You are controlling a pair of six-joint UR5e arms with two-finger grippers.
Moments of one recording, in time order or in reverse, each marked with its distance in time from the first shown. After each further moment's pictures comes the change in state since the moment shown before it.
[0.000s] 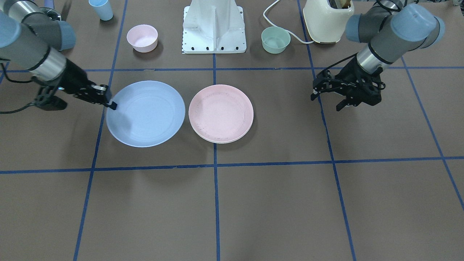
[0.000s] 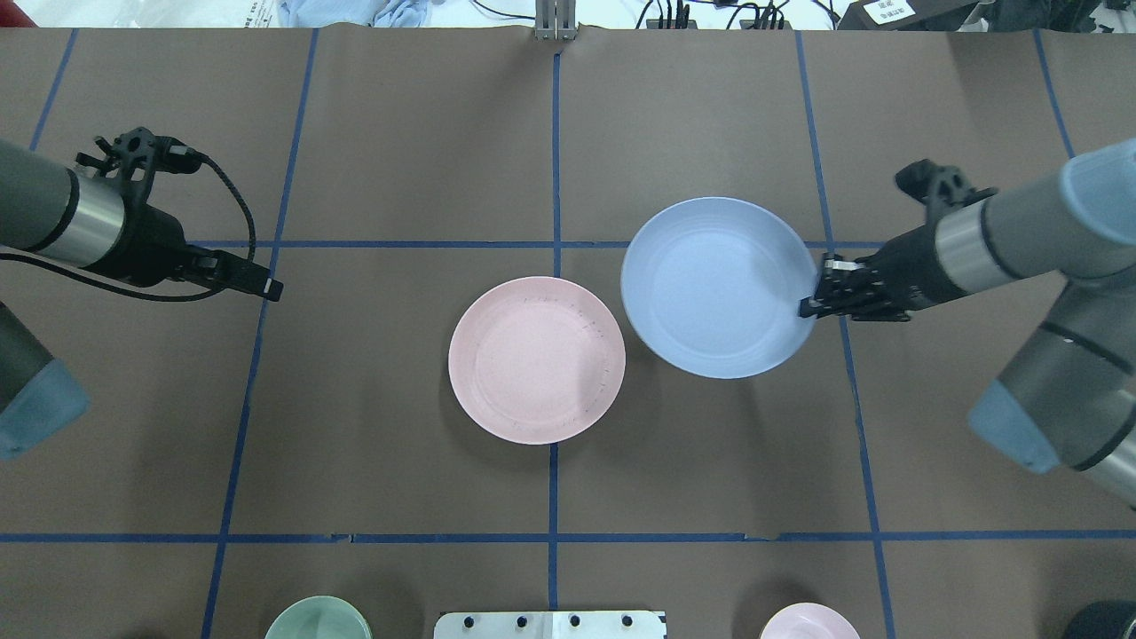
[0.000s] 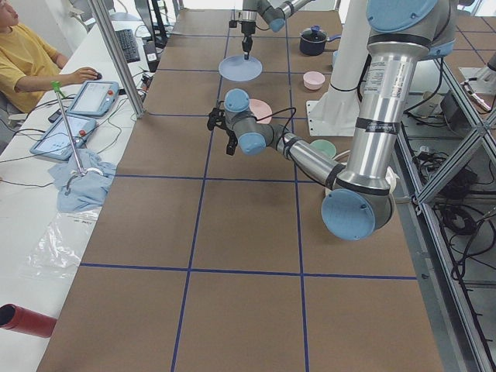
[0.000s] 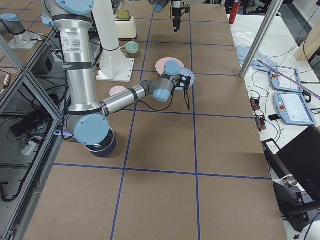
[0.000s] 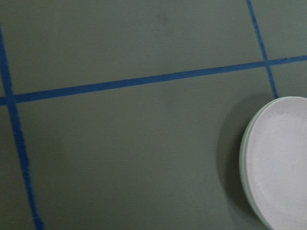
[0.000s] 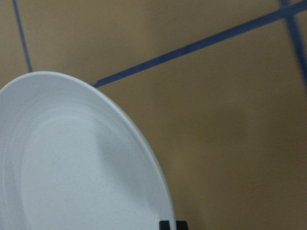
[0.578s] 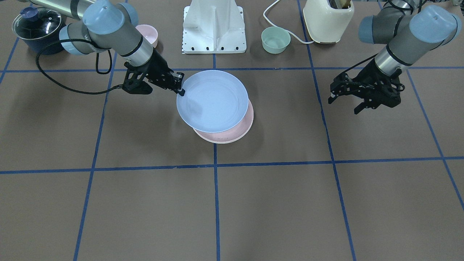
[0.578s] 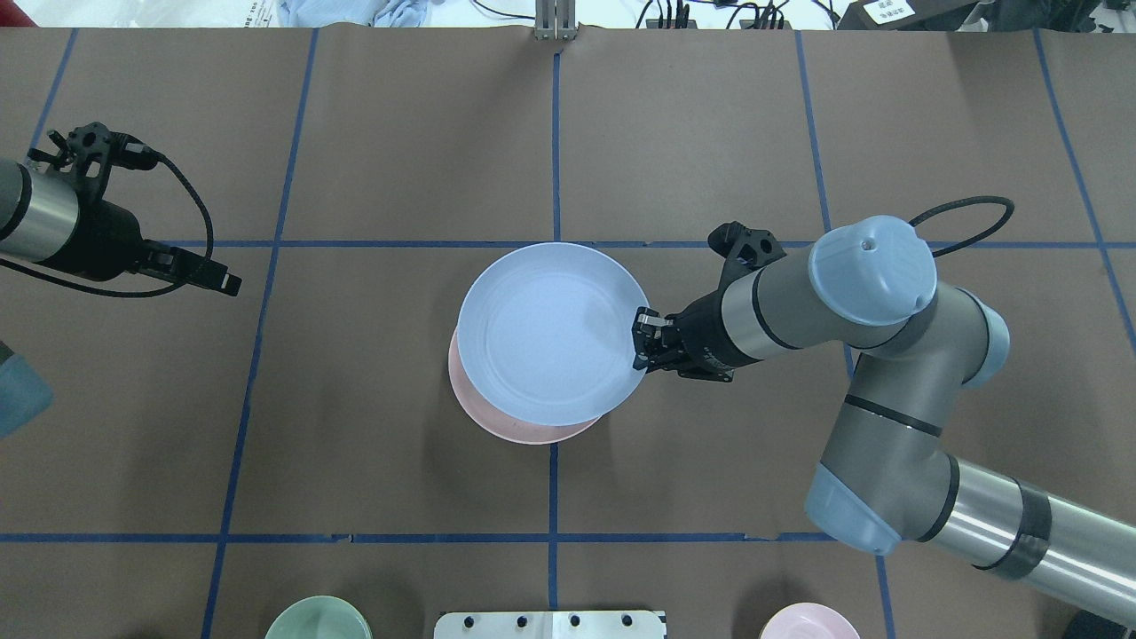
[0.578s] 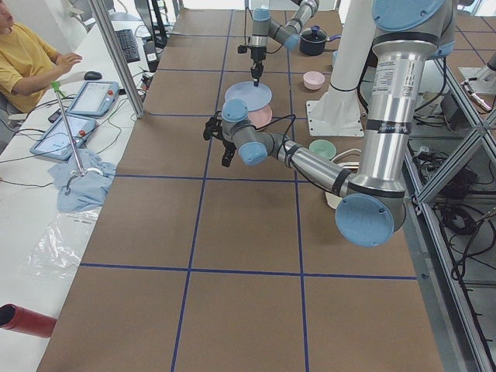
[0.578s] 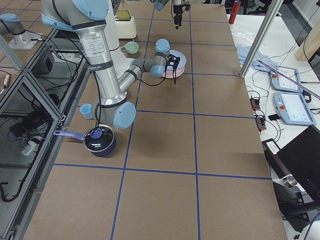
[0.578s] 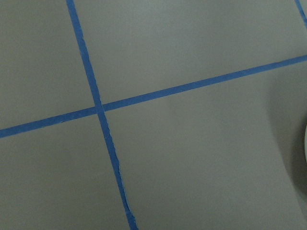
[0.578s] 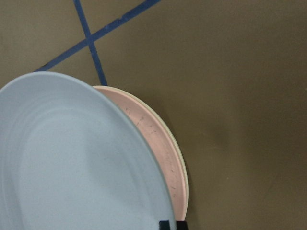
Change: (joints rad) left arm -0.032 0.036 0.006 0.001 0.001 0.056; right arm -0.238 0.225 -0.001 -0.193 -0.206 0.174
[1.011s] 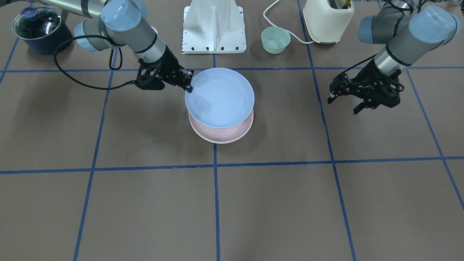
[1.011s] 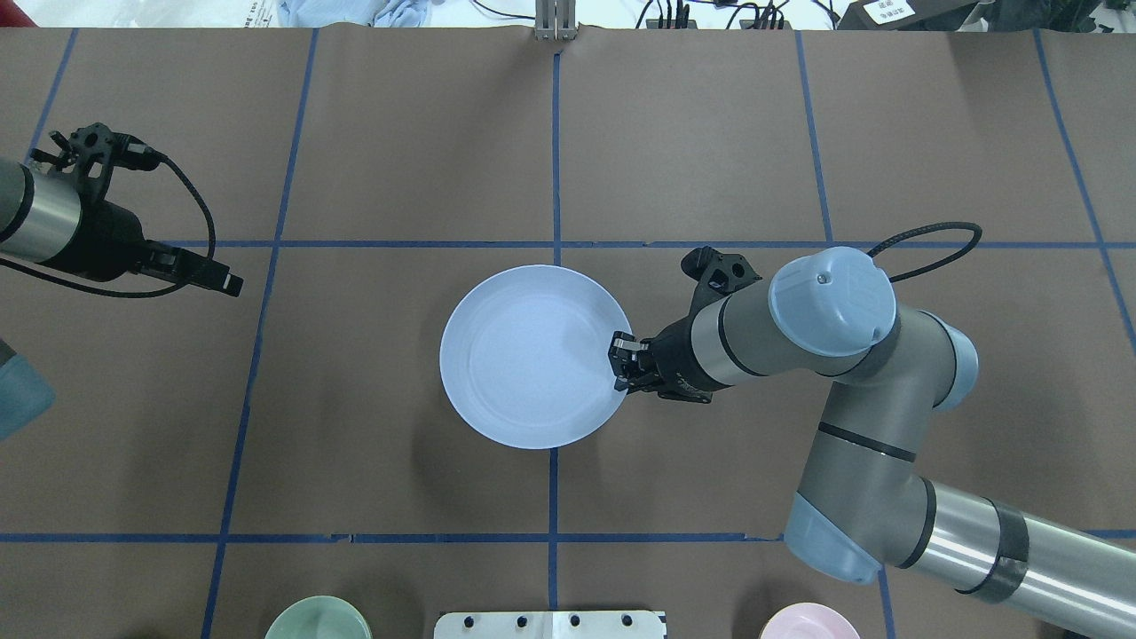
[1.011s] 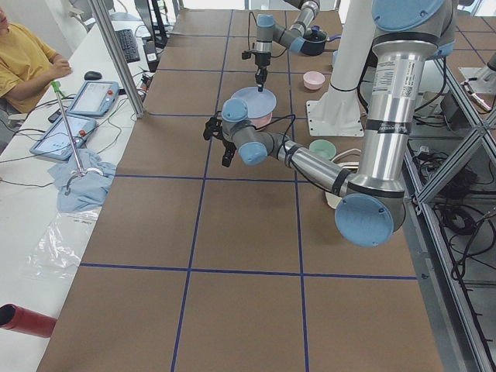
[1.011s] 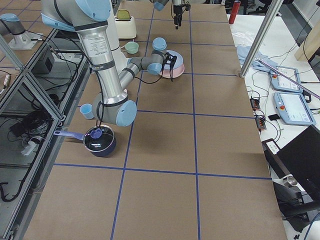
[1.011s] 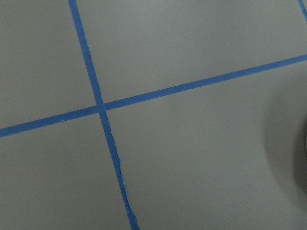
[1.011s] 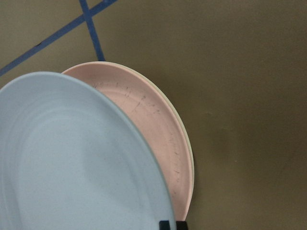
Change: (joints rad) left arm 0.002 -0.003 0.000 0.000 0.001 -0.003; right arm -0.039 0.015 -0.002 -0.025 -0.035 0.002
